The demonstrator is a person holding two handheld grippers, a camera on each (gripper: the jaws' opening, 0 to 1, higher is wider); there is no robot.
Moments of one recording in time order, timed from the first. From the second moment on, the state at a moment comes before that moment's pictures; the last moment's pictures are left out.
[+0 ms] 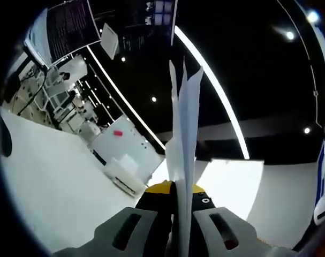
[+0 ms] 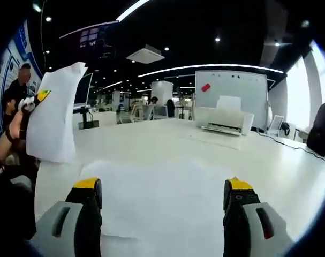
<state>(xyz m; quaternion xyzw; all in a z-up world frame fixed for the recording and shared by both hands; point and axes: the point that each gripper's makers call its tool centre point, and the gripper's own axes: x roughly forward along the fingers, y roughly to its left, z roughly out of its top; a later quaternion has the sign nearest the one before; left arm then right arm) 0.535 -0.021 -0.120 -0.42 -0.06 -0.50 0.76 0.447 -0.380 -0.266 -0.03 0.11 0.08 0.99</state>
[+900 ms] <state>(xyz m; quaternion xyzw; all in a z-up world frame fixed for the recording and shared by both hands) 0.536 -0.018 -0.122 -0.42 -0.06 -0.50 0.76 0.452 -0.415 -0.275 -0.02 0.09 0.00 1.00</state>
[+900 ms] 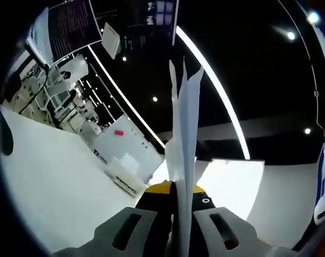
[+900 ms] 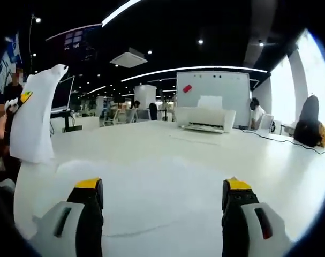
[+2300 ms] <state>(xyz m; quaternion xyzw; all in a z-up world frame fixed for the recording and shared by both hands) 0.542 -0.007 -0.125 -0.42 -0.07 -0.49 0.76 0.461 -0.440 -0.278 0.03 0.09 -0.02 1.00</state>
